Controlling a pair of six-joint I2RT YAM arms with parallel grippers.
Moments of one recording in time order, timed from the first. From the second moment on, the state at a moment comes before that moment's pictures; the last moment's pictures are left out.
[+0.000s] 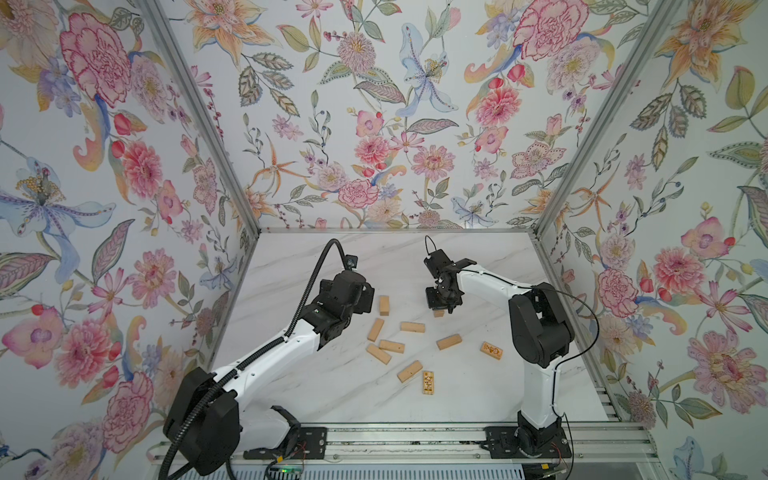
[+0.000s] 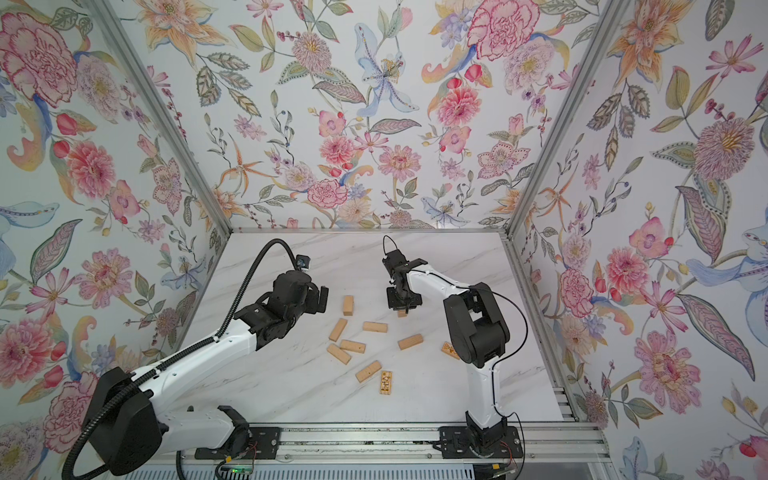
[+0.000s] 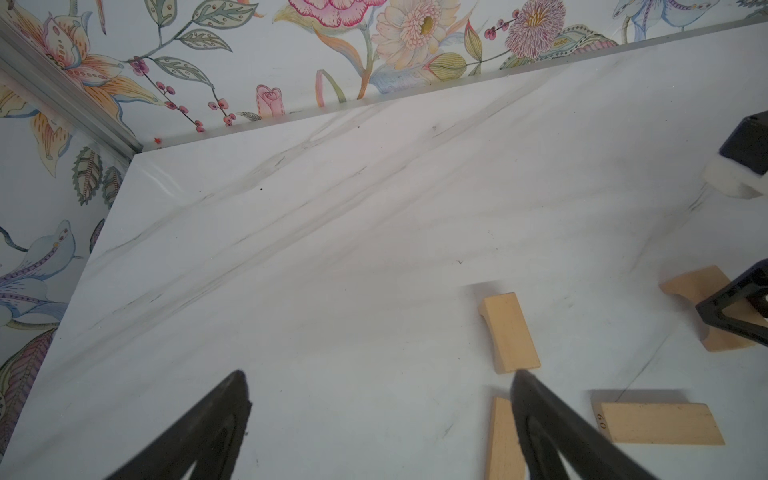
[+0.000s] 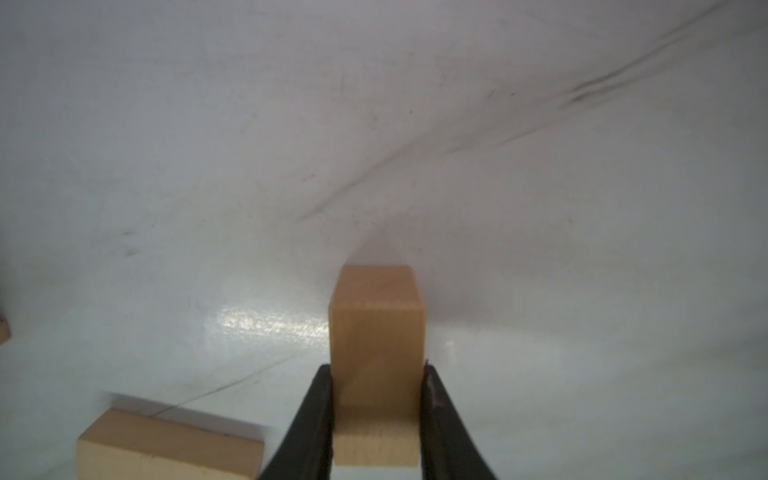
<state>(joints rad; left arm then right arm) -0.62 1.30 0.92 -0.28 -0.47 -0.20 0.53 2.02 1.49 -0.81 0.07 0.36</state>
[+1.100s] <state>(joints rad) -0.61 1.28 0.89 -0.28 -0.42 -0.23 0.56 2.14 1.67 -0.85 -0.01 0.41</state>
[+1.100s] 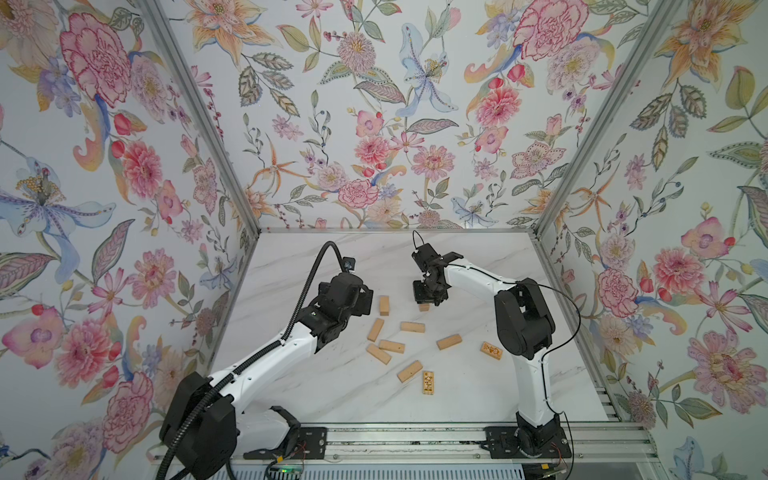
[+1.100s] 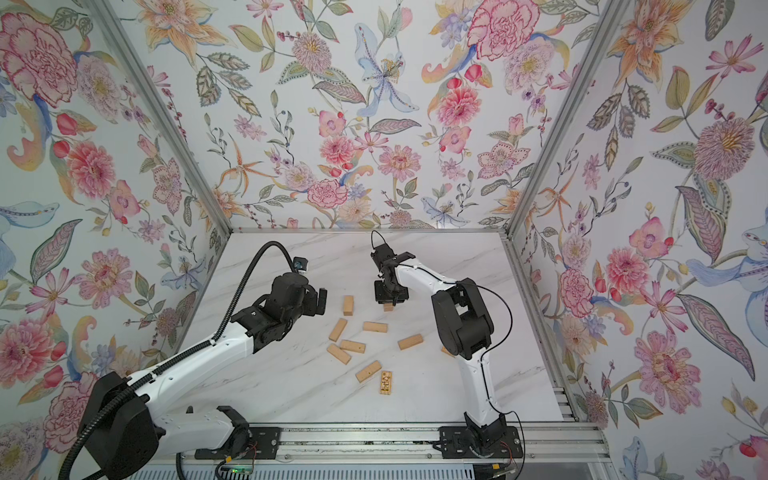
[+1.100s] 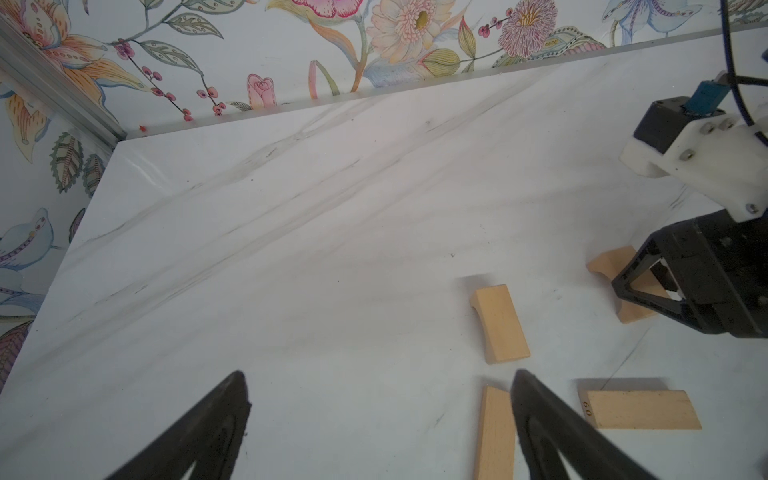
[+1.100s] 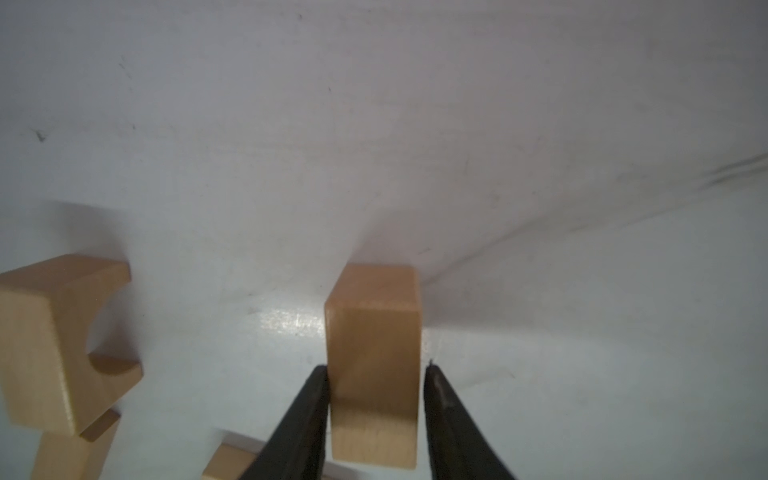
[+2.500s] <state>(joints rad) -0.67 1.87 1.26 -0.43 -0.27 -0.53 0.44 1.42 1.30 -0.94 -0.01 0.44</state>
